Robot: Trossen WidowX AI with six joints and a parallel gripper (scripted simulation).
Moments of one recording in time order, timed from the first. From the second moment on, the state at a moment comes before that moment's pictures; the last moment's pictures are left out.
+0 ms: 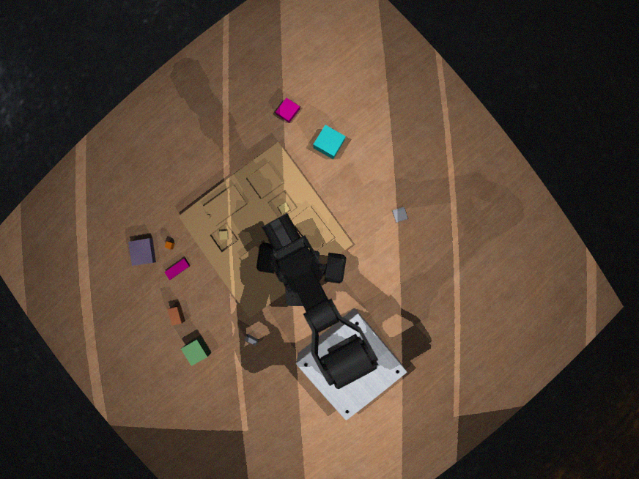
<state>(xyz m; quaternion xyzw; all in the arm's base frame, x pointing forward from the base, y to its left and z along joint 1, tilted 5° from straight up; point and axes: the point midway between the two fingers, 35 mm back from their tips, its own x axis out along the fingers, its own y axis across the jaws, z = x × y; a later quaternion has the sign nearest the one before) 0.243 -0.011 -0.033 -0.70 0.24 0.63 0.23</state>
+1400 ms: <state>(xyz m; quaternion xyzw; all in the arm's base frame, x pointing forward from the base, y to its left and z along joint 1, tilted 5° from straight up) 0.241 -0.011 -0.019 -0.70 0.23 0.63 0.24</state>
